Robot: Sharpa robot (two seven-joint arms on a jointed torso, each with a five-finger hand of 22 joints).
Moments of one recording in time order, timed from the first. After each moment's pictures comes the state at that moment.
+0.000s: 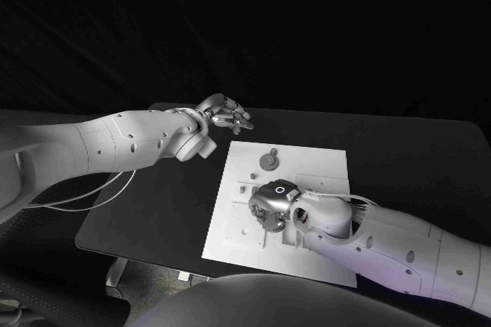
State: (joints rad) left arm 1.21 -0.82 -0.18 1.22 -0.52 -0.35 0.20; left_hand 1.13 -0.21 0.52 -0.21 0.05 0.84 0.19 0.26 0.47 1.10 0.14 0.07 0.31 0.93 0.06 0.76 0.49 0.06 0.99 -0.04 0.27 1.10; right arm 1.06 -0.35 -0.24 1.38 -1.85 -0.14 -0.11; right_hand 1.18 -0.07 0.71 -0.29 0.05 1.00 0.12 0.34 0.52 1.23 0.06 0.23 0.28 1.21 -0.05 1.37 0.75 0.23 1.08 0.02 0.85 1.29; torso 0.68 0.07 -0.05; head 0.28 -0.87
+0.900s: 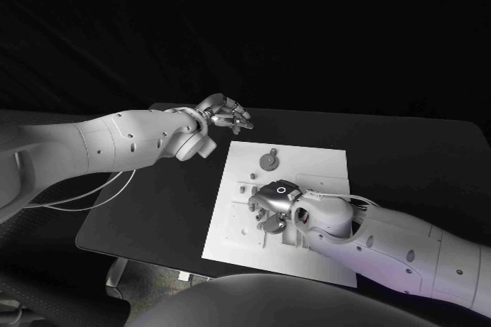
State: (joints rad) left arm 1.21 -0.82 -0.18 1.22 -0.52 -0.35 0.19; left_hand 1.13 -0.21 0.51 -0.21 0.05 0.83 0.20 0.26 0.47 1.09 0.15 0.07 0.31 0.93 0.06 0.75 0.49 0.06 0.99 -0.04 0.26 1.10; right arm 1.06 -0.35 -0.24 1.37 -1.83 -0.15 -0.10; right_hand 1.08 -0.17 0.57 -0.28 0.05 0.82 0.18 0.26 0.49 1.14 0.11 0.15 0.25 1.17 -0.01 1.35 0.76 0.23 1.07 0.02 0.84 1.31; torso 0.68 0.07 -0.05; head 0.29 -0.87
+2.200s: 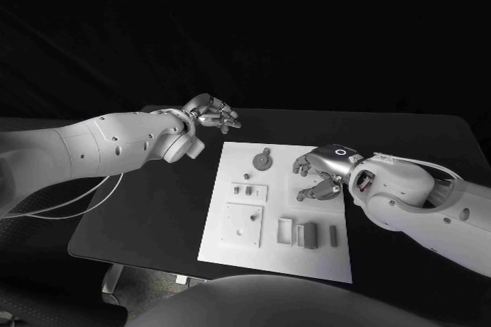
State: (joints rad) left arm 1.22 -0.84 -0.18 1.22 -0.51 -0.35 0.20; left_hand 1.13 -0.21 0.51 -0.21 0.05 0.82 0.20 0.26 0.47 1.09 0.15 0.07 0.31 0.93 0.06 0.76 0.50 0.06 0.99 -0.04 0.26 1.10; right arm 1.17 -0.67 -0.13 1.55 -1.75 -0.10 -0.16; right_hand 1.07 -0.27 0.58 -0.19 0.05 0.75 0.11 0.26 0.48 1.03 0.14 0.08 0.23 1.09 0.05 1.37 0.77 0.22 1.02 0.04 0.83 1.31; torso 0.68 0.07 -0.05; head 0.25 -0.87
